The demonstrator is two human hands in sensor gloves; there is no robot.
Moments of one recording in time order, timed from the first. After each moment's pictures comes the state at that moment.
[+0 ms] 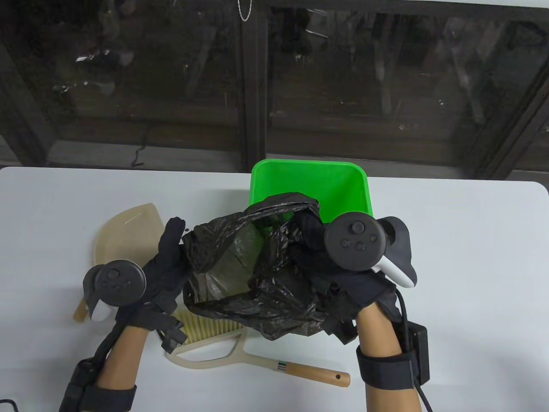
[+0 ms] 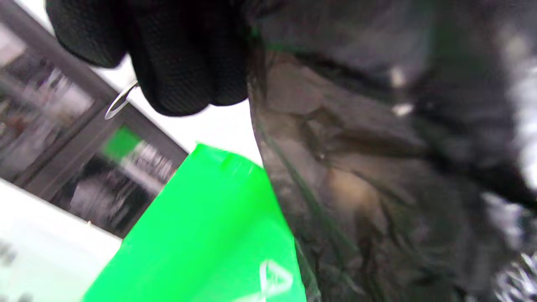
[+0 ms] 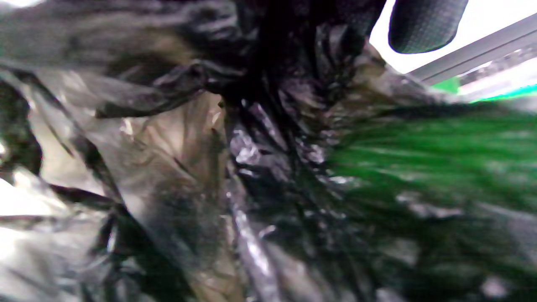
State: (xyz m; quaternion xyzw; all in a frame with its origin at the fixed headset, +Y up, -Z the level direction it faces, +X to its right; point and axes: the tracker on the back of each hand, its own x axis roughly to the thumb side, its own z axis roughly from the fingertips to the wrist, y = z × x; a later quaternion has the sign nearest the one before) left_hand -0.246 -0.582 -0.306 0.17 -0.26 0.35 0.88; right_hand 0.084 -0.465 -0.304 0.22 -0.03 0.94 0.26
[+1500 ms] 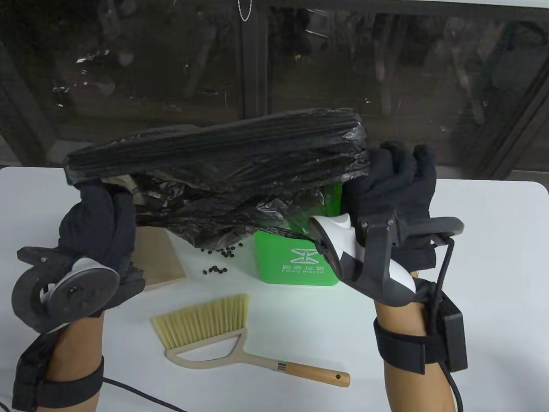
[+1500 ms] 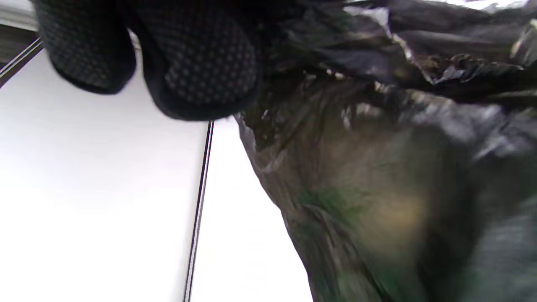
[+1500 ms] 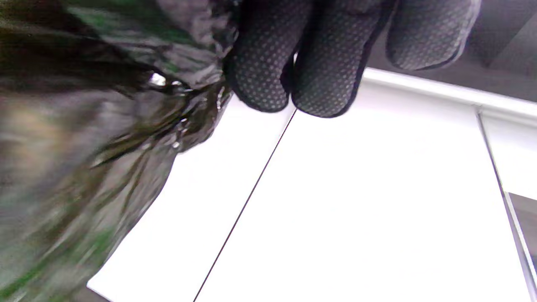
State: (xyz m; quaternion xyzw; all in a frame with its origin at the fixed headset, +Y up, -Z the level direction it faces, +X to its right) left_hand -0.258 -0.440 -0.244 0.44 -0.13 0.04 0.89; right_hand 0.077 -0.384 -0.265 0.05 -0.45 0.88 -0.14
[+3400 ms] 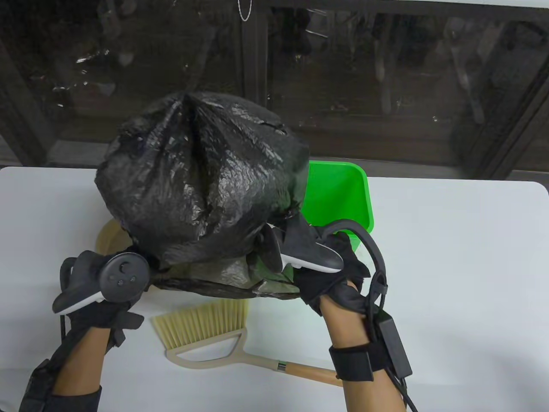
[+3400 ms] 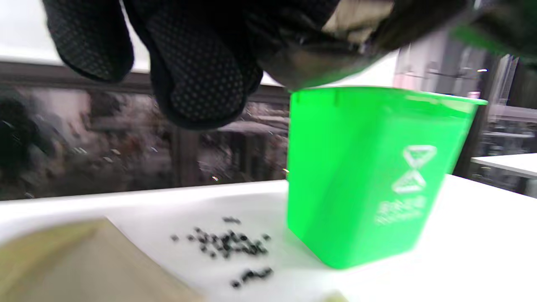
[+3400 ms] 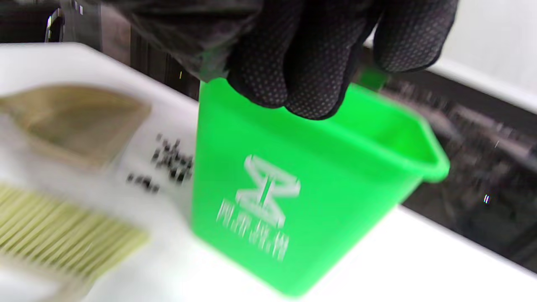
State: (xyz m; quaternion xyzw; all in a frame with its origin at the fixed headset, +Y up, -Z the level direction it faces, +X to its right) left_hand -0.274 -0.544 -0.294 0.00 -0.21 0.04 0.98; right_hand 0.023 -0.491 -0.312 0.15 0.13 0.97 -0.14
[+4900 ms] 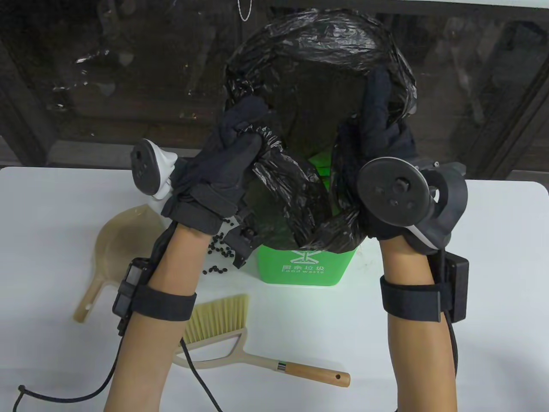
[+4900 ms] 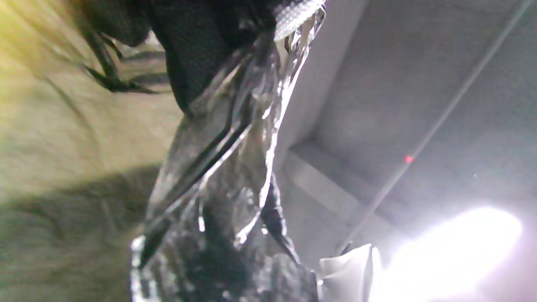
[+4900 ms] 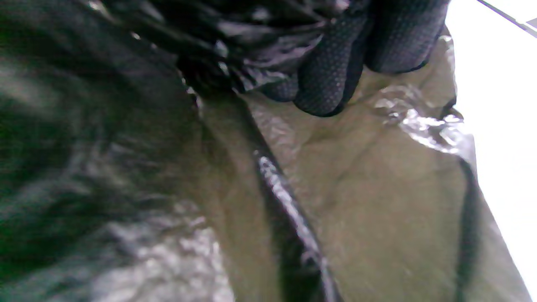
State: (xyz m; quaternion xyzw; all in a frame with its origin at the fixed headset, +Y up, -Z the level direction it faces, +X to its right) left_hand -0.133 -0.413 -0.379 0.15 -0.44 0.64 0.61; right_hand 0.111 -0.343 -0.313 0.13 -0.43 0.88 0.16
